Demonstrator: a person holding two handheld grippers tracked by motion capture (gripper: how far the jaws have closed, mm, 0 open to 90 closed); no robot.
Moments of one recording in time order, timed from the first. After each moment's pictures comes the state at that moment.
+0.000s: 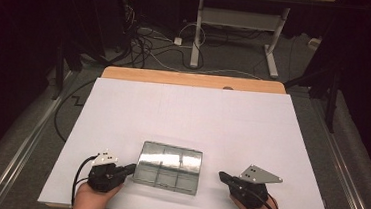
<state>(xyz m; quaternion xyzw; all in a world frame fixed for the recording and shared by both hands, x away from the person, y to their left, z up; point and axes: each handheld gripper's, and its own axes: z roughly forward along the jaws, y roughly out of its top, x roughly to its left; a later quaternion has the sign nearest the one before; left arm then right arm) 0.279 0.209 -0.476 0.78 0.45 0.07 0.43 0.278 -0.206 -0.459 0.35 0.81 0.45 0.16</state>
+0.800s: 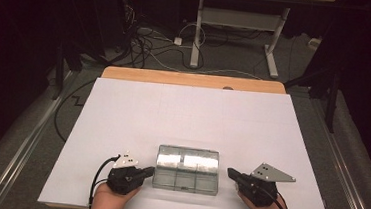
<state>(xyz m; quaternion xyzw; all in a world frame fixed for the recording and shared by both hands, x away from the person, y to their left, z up) 0.282 0.162 -0.475 0.80 0.41 0.06 0.43 0.282 -0.228 -0.455 0.37 0.78 0.47 0.17</state>
